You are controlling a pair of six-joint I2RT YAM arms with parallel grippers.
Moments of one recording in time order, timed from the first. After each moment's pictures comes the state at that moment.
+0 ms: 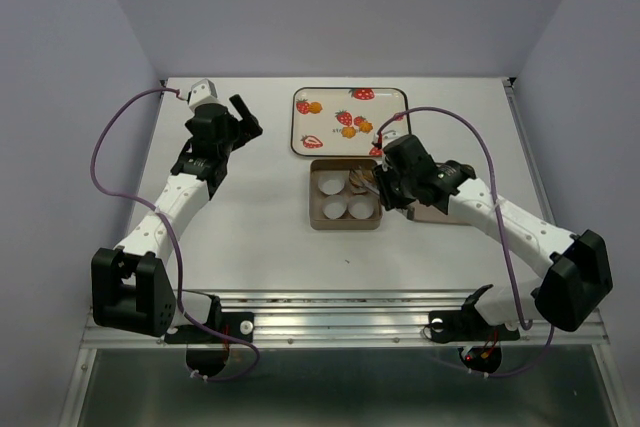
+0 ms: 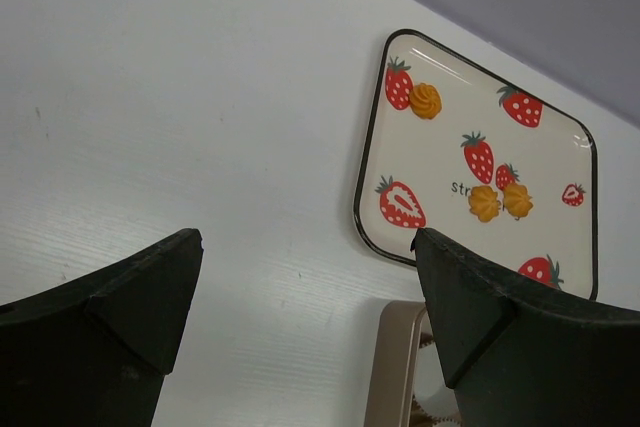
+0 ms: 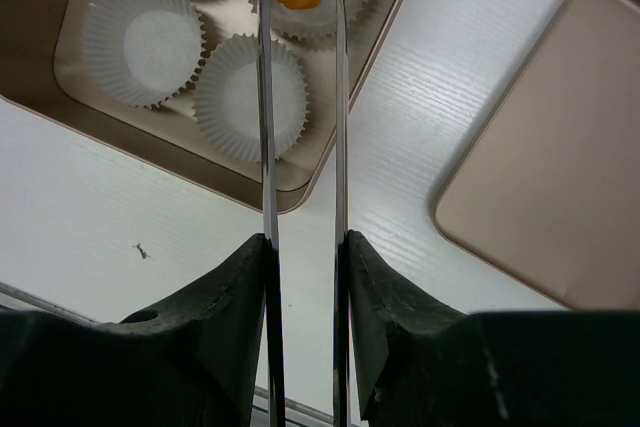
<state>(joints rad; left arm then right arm) -0.21 1.31 0.99 -0.06 -0.20 -0.55 0.66 1.34 1.10 -0.67 0.15 0.19</state>
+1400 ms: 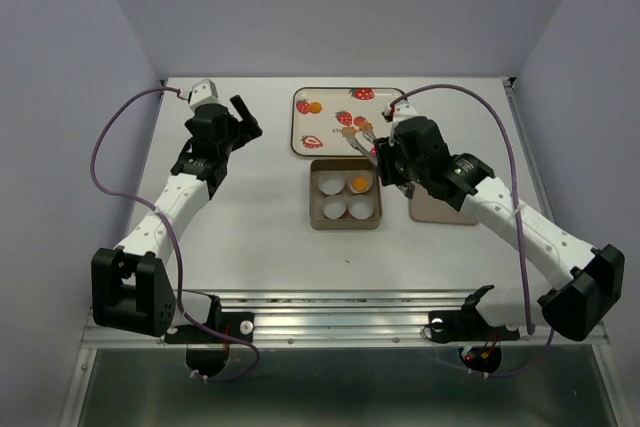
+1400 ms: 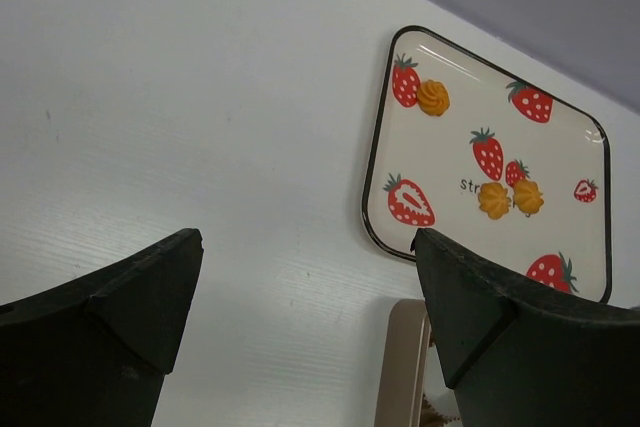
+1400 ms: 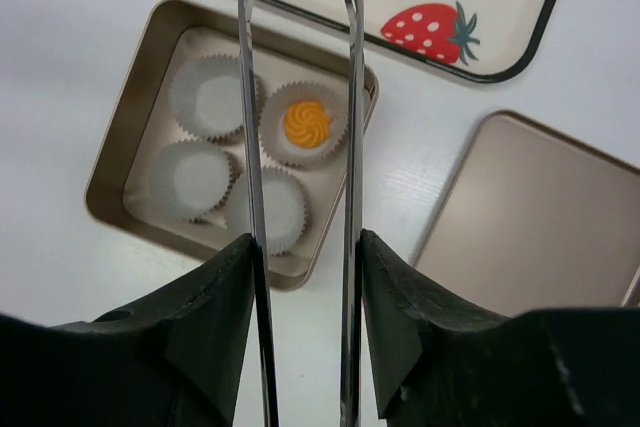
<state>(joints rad) -0.21 1.31 0.99 -0.07 -0.21 -0.53 0.66 1.26 1.19 -0.59 0.22 0.20</state>
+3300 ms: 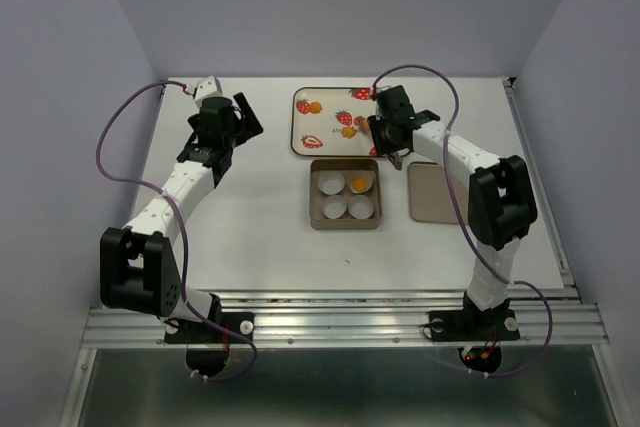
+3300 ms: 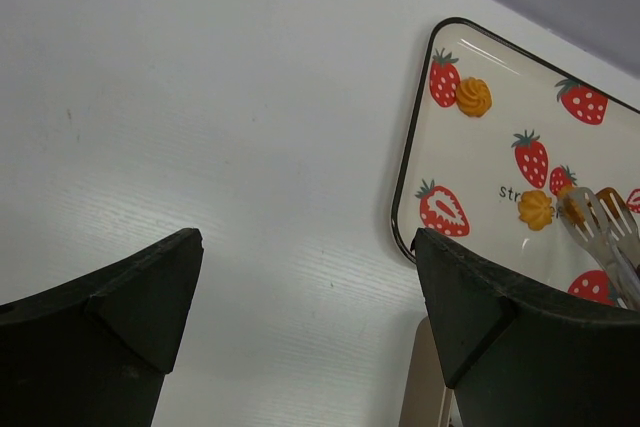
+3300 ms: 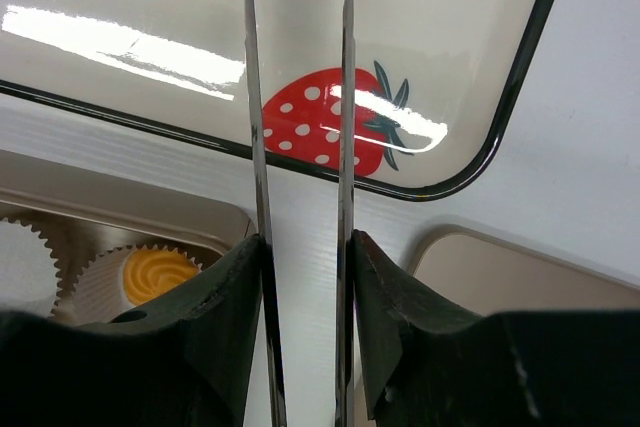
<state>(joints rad) -0.21 1.42 1.06 -0.10 -0.25 -0.51 0.43 1.92 1.54 -0.51 0.20 0.07</state>
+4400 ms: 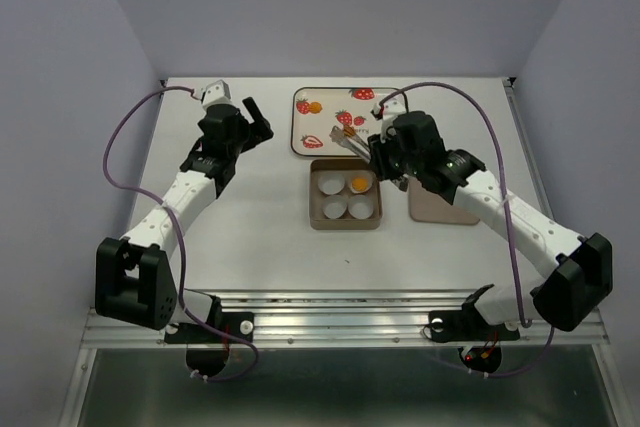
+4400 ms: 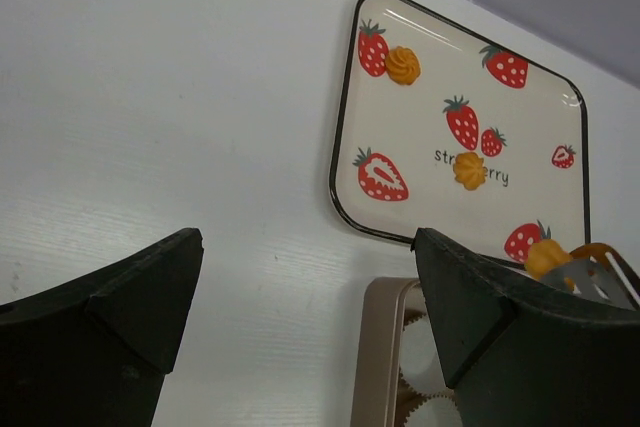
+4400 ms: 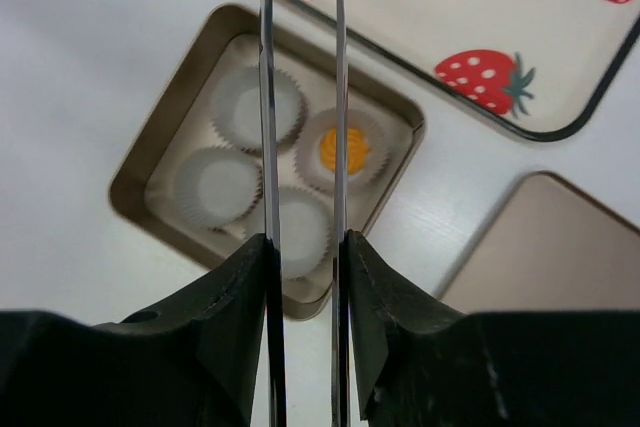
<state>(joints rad) -0.25 1.36 1.00 -0.05 -0.18 -0.54 0.59 1.36 1.21 -0.46 0.10 0.08</state>
